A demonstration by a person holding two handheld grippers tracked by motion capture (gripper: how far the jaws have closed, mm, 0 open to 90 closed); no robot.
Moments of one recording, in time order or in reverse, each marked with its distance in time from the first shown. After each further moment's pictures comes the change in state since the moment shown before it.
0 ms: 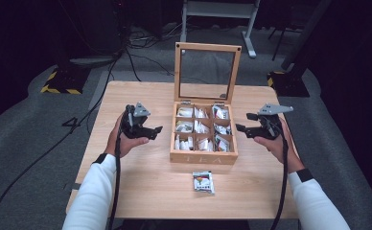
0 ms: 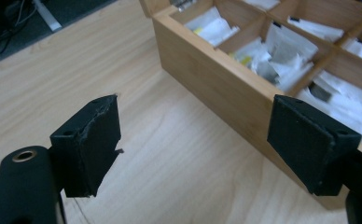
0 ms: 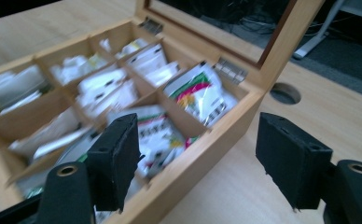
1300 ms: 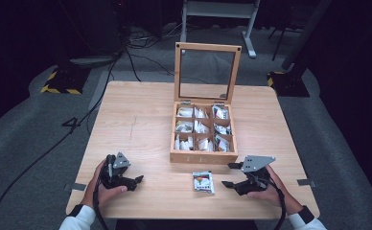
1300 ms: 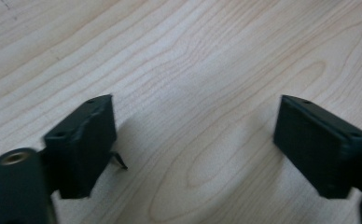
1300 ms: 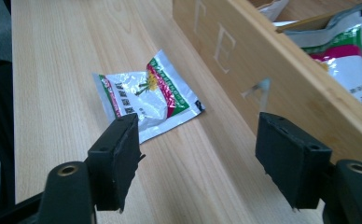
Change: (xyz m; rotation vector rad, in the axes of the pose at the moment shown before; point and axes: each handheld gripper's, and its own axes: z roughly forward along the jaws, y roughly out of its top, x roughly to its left) left arm -0.044 -0.149 -0.046 0.167 -0.053 -0.052; right arm 0.116 -0.085 -0.020 0.104 0.316 -0.212
